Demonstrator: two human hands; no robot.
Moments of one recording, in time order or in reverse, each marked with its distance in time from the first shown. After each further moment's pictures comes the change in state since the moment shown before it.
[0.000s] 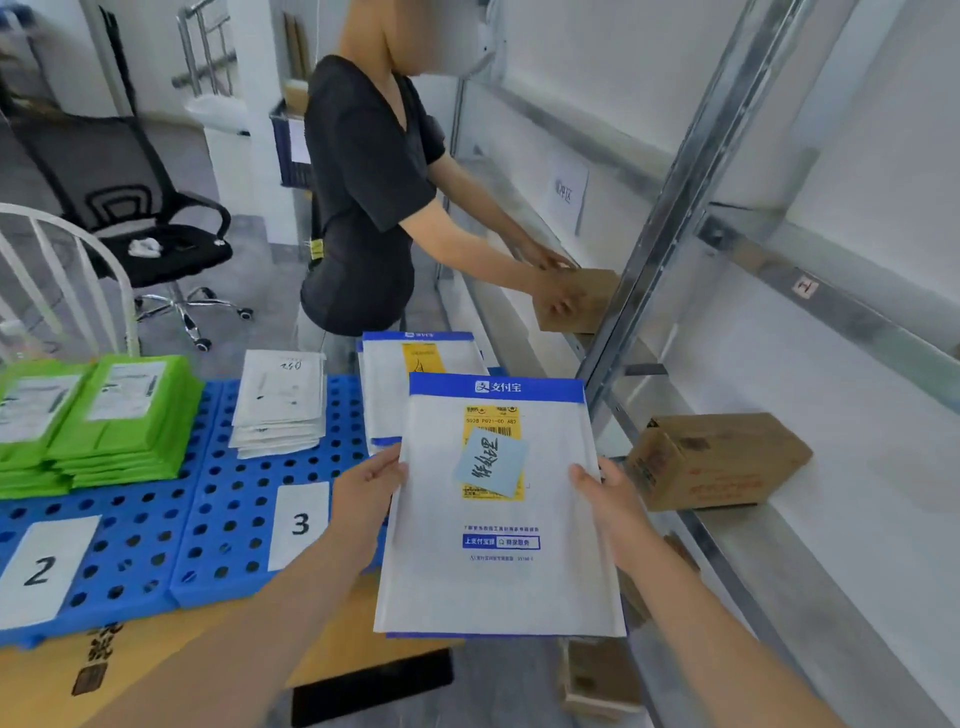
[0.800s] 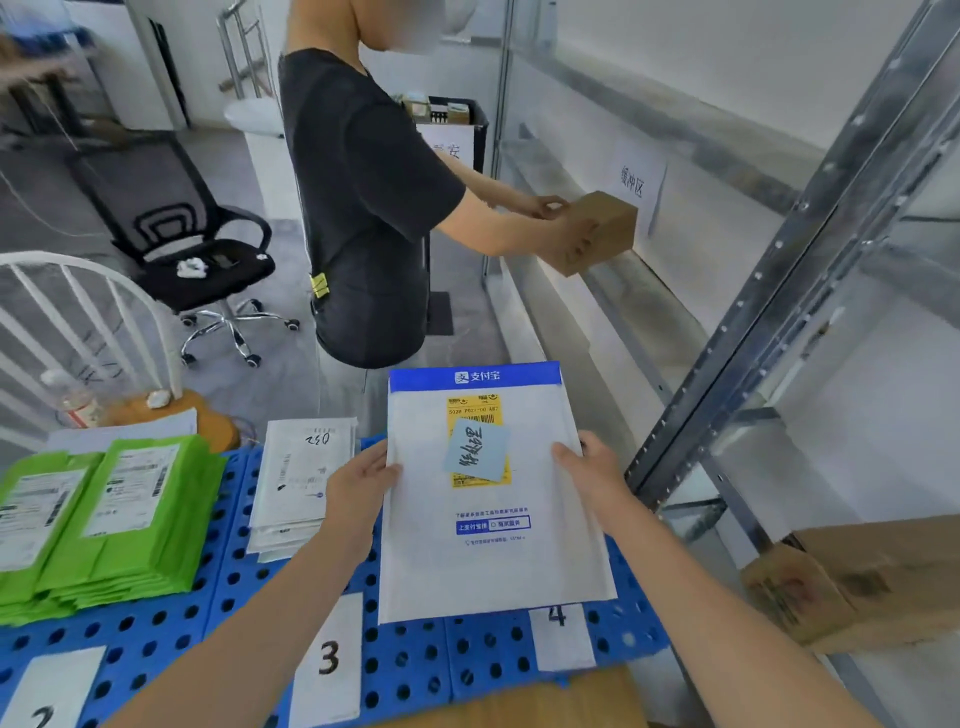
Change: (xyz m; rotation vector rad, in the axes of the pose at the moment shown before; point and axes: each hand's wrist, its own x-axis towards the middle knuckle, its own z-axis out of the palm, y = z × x) left_hand 0.191 0.063 -0.022 0.081 0.110 -0.031; right_hand 0.193 -0.077 0.127 -0.095 -0.132 -0.048
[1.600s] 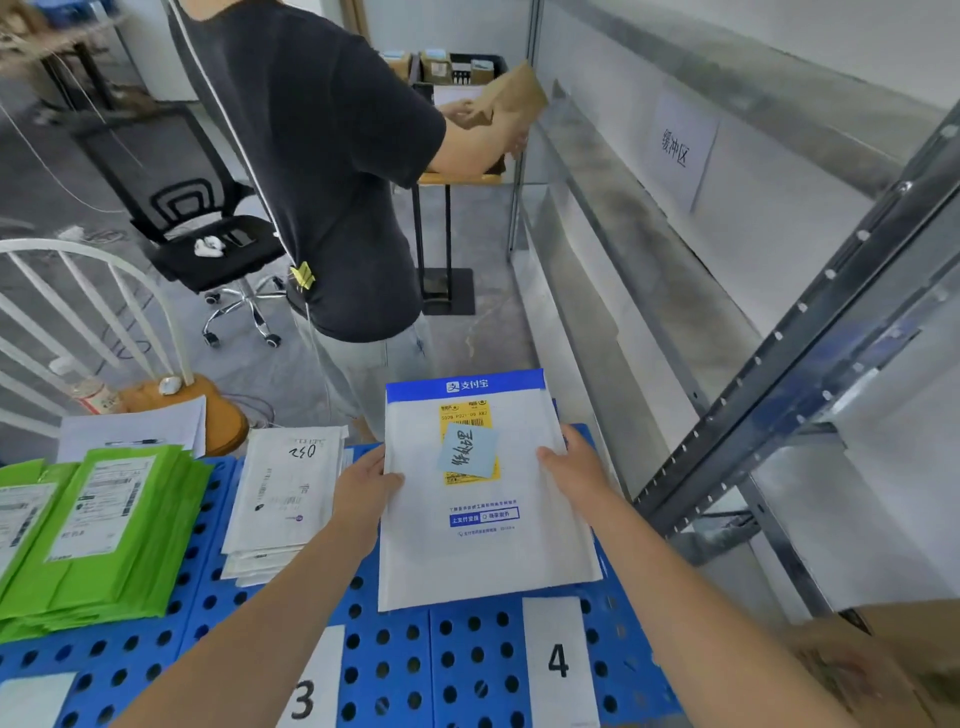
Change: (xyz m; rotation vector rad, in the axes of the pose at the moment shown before) left_hand 0.073 -0.014 0.034 0.148 0.076 -0.081; right_hand 0.103 0.019 0.025 -0.167 -0.109 0.037
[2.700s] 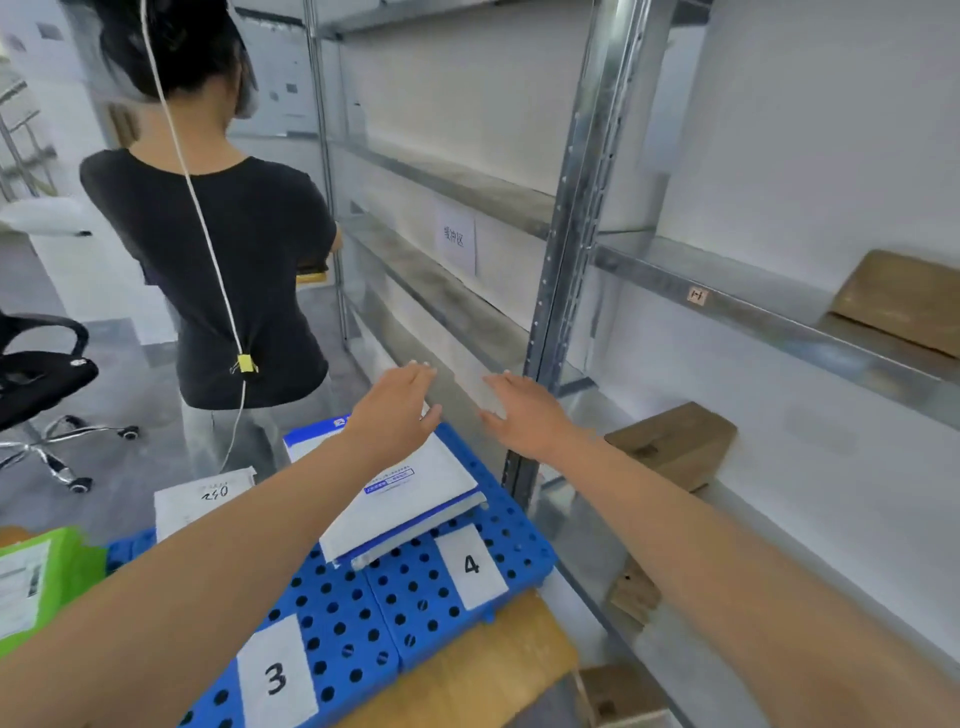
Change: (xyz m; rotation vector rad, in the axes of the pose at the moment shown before) left_hand -0.197 0.102 0.031 1.119 -0.348 1.275; right_hand -0.259 -0.061 -0.080 -0.834 0.327 -0.361
